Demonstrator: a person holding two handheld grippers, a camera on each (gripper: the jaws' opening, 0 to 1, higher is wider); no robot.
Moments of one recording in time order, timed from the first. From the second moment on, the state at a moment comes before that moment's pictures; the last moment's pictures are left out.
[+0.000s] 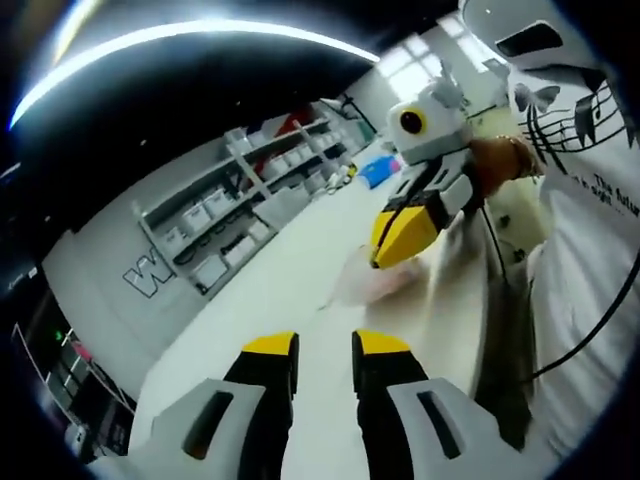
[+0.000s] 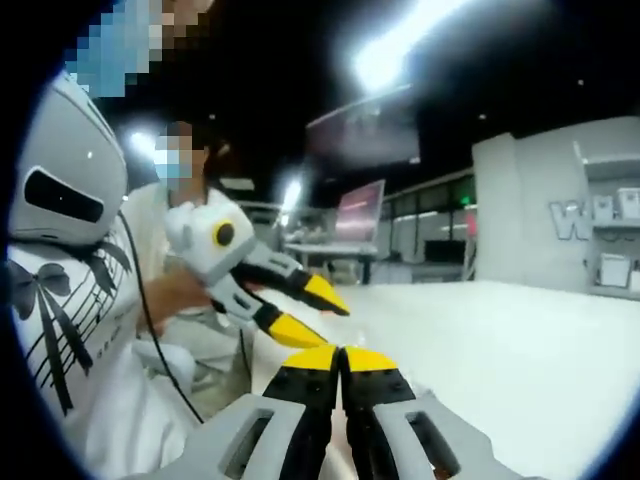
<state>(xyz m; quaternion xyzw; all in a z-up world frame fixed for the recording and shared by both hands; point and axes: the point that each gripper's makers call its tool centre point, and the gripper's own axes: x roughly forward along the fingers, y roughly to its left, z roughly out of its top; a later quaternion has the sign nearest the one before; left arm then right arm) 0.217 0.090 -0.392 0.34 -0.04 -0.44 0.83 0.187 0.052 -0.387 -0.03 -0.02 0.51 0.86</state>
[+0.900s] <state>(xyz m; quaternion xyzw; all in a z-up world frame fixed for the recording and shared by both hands) 0.215 0.077 -0.392 0.41 -0.08 -0.44 0.80 0.184 0.050 -0.385 -0.02 -0.02 0.51 0.86</state>
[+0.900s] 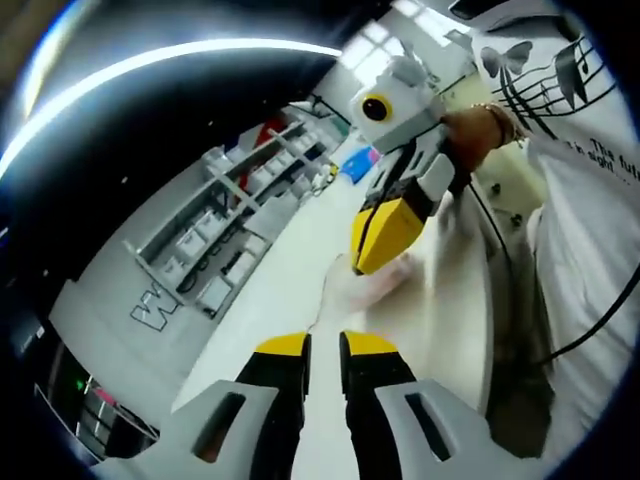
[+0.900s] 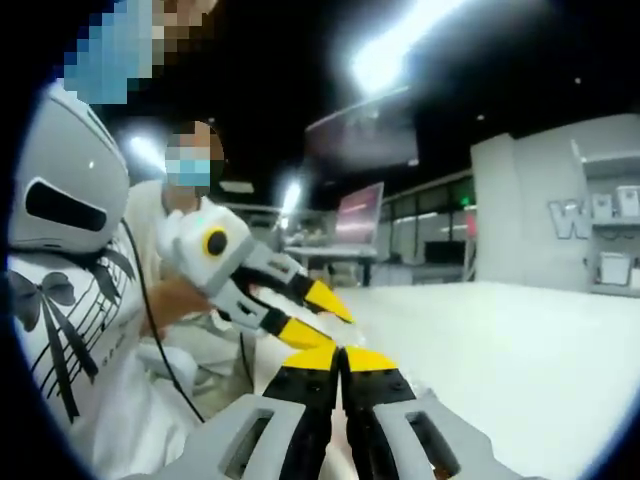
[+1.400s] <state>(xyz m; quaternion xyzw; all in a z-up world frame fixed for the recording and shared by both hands) 0.215 0.071 -0.389 0.44 -0.09 -0.44 0.78 0.181 0.051 -0.386 -0.02 -0.01 0.51 0.86</state>
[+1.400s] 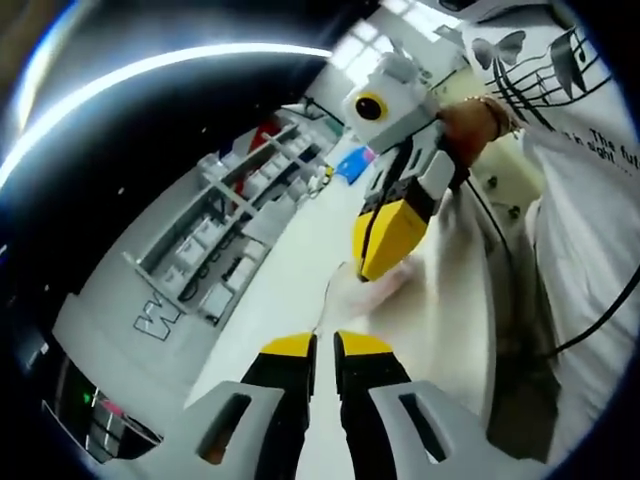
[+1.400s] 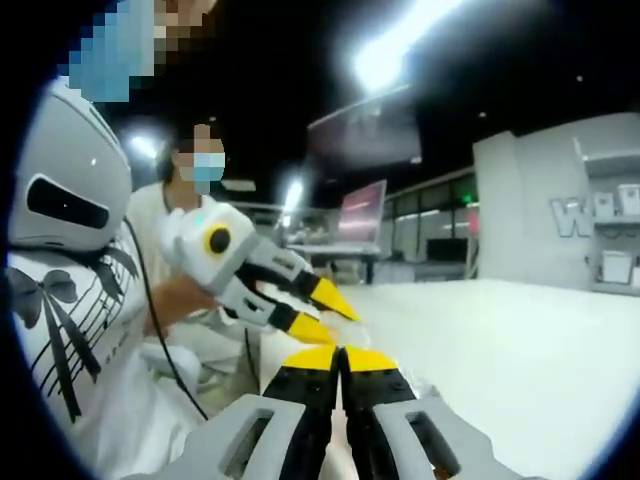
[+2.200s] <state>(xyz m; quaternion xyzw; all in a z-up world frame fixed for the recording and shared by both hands) 0.213 0.070 -0.374 0.45 -0.14 -0.42 0.77 0.187 0.022 -0.346 0.10 0.01 0.50 0.86</state>
